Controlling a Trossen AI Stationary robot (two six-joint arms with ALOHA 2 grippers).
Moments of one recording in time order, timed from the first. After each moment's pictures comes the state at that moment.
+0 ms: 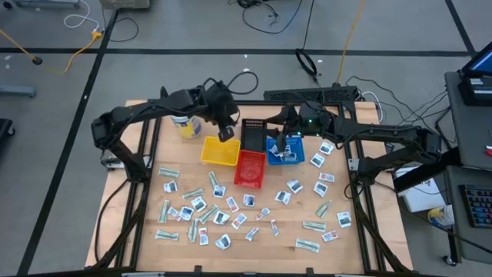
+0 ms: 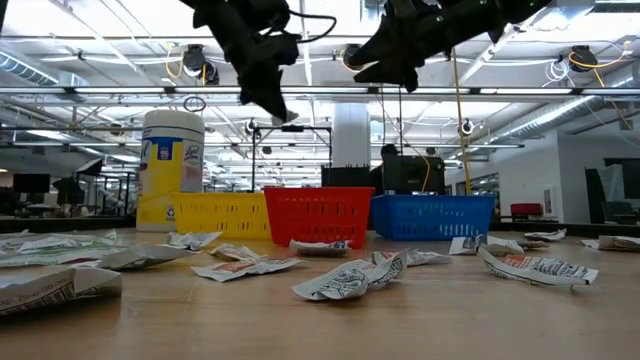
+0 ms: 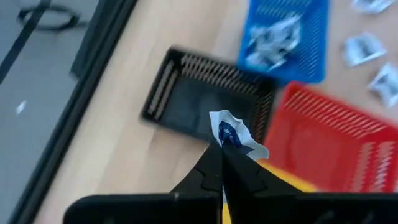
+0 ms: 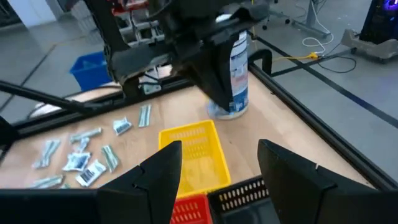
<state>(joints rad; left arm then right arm) 0.42 1.60 1.41 -0.70 0.11 0.11 -0.30 1.28 0.93 0.06 -0.08 0.18</state>
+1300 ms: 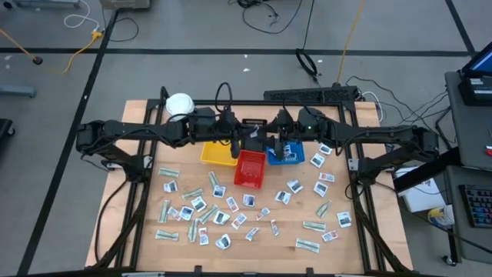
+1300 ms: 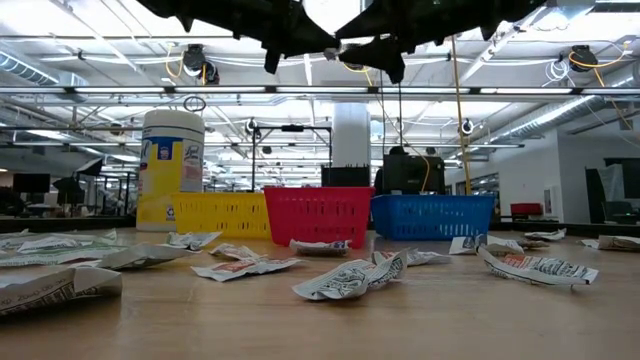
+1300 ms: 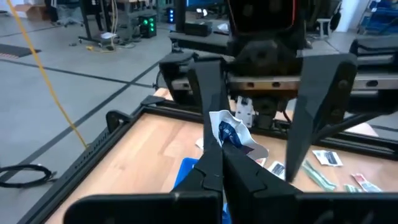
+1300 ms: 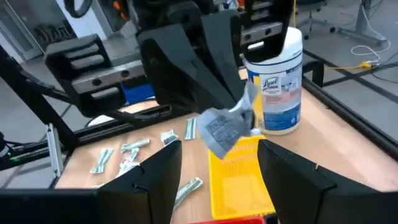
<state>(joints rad) 0.19 1.45 1.03 0.25 0.00 -0.07 -0.22 1.31 0.93 0.19 -0.16 0.25</state>
